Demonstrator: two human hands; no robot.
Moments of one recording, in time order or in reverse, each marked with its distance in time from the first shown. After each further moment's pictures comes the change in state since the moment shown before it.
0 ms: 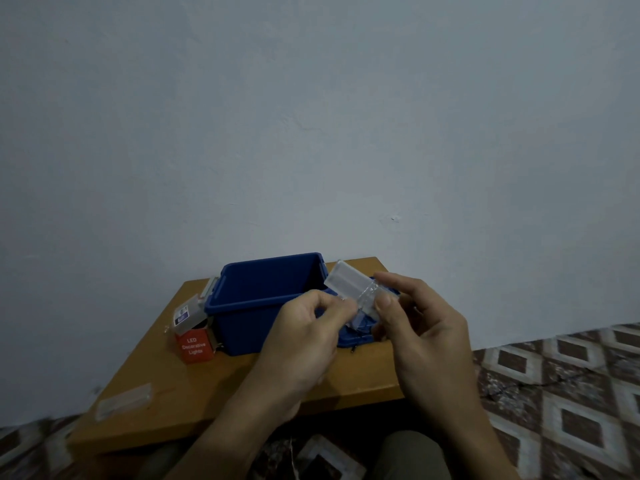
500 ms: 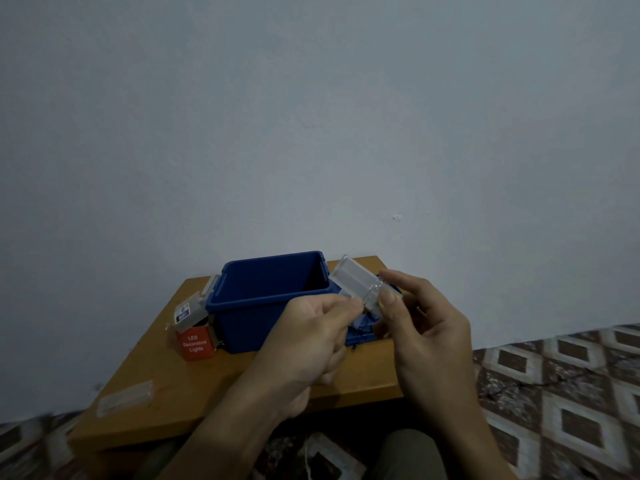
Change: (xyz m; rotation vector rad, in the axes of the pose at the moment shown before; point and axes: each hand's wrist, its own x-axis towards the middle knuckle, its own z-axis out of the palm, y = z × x) left_hand 0.002 0.001 -0.002 -0.141 -0.119 -0.037; right_hand 0.000 0.001 0.004 0.013 0.048 0.002
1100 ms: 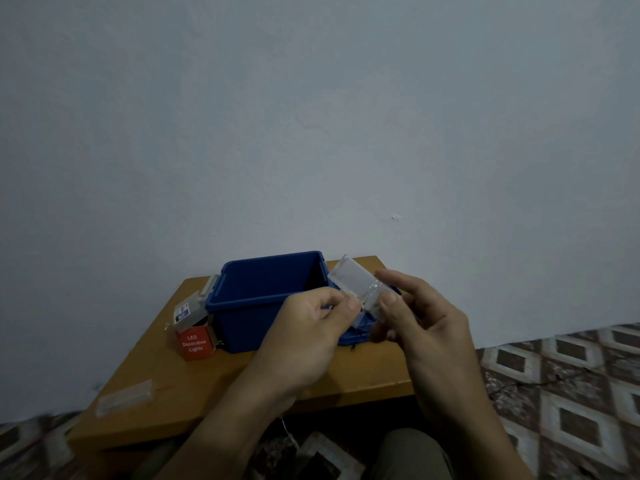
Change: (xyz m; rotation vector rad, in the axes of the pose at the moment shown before) left_hand 0.006 -0.007 -0.004 0.309 0.015 0.176; right_hand 0.004 0.001 -0.008 0.104 -0.074 0.148
